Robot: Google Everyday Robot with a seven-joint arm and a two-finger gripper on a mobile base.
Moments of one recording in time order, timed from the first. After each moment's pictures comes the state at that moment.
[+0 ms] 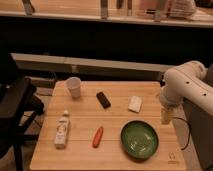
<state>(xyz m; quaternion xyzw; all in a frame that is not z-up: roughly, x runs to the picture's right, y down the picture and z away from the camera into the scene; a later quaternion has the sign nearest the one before) 0.285 0.105 0.684 -0.28 0.02 0.02 0.96</state>
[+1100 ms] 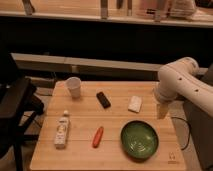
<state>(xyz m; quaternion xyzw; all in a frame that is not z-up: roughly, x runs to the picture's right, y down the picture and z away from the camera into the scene) 0.262 0.072 0.709 -0.25 0.02 -0.01 0.97</state>
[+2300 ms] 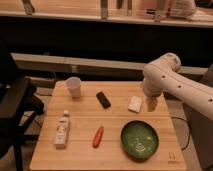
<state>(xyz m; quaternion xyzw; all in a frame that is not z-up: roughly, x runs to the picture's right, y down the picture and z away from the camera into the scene) 0.214 0.043 0.726 -0.22 0.01 -0.07 0.97</state>
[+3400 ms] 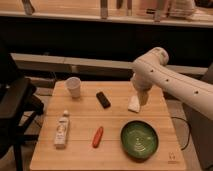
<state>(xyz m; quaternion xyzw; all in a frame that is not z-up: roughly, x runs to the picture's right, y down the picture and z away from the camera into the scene) 0.174 0.015 0.735 -0.20 -0.01 -0.11 0.97</state>
